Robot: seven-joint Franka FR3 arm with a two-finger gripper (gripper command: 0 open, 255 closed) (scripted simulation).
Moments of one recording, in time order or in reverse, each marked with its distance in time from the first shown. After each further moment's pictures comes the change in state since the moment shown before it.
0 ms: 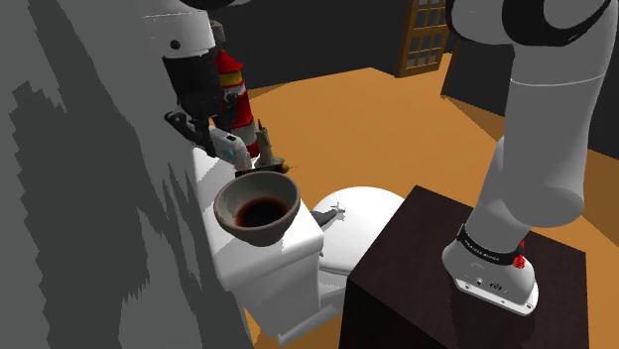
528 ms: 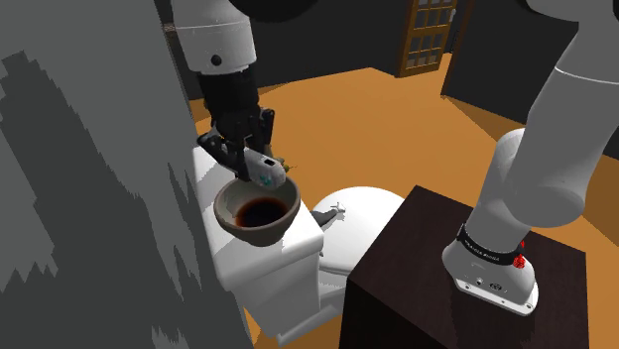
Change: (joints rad) arm 0.000 -0.280 0.034 -0.349 0.125 0.100 0.033
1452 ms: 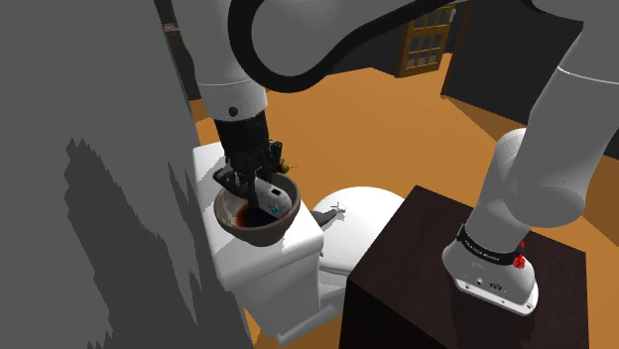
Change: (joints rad) arm 0.004 -0.016 0.004 -0.171 0.010 0.157 -0.002
